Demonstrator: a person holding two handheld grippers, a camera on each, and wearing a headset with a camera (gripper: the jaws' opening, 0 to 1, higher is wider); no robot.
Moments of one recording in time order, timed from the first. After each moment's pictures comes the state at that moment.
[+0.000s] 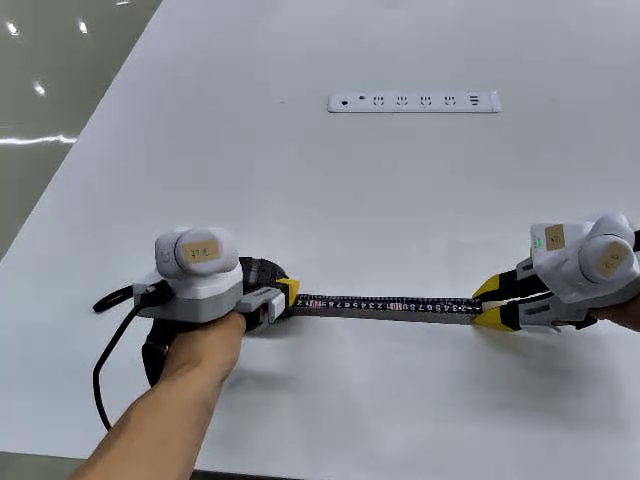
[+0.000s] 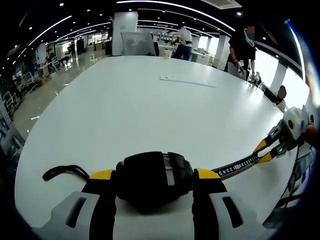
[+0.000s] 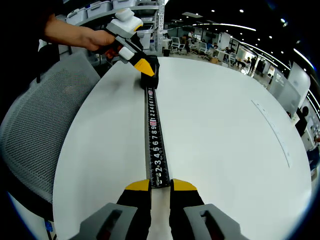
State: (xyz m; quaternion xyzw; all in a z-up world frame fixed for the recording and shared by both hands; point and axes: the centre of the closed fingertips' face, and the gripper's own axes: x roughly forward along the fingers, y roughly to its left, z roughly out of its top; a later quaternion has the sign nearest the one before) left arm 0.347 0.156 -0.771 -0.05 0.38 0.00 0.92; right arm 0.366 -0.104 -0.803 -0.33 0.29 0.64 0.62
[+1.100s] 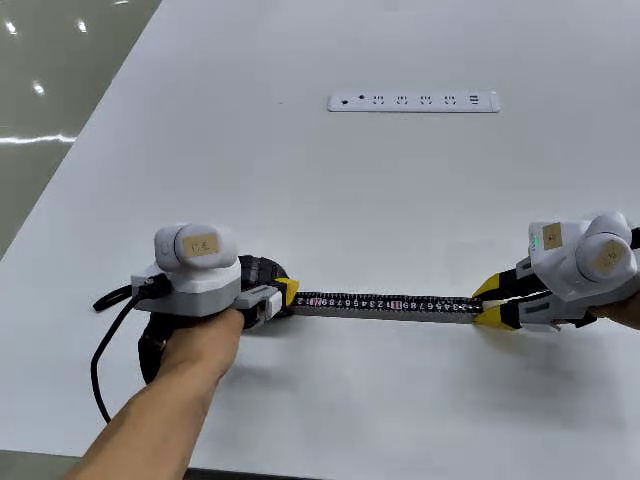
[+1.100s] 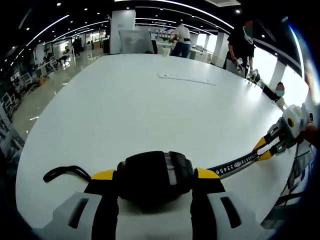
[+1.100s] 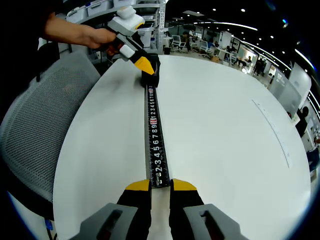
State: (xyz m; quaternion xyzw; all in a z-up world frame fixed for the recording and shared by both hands) left arm 0.347 0.156 -0.773 -0.05 0.39 0.00 0.92; right arm 0.367 -0.106 -0.804 -0.34 0.30 0.64 0.62
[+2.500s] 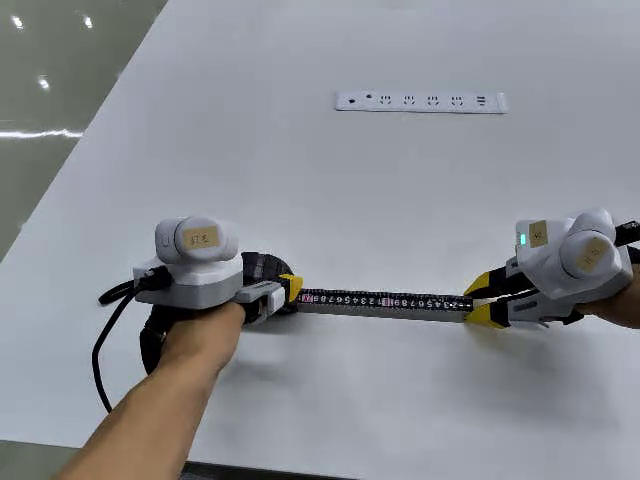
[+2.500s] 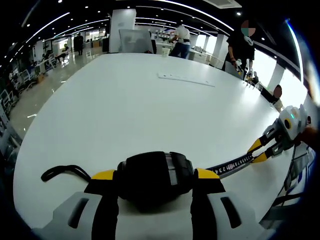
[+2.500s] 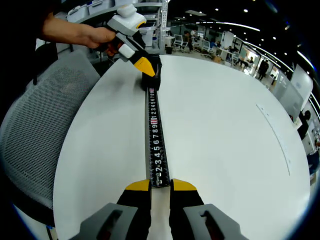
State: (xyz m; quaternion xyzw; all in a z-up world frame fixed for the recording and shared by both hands) left arm 0.345 0.157 -0.770 -0.06 0.39 -0.01 0.92; right arm 0.366 -0.087 -0.803 -0.35 0.30 0.65 0.61
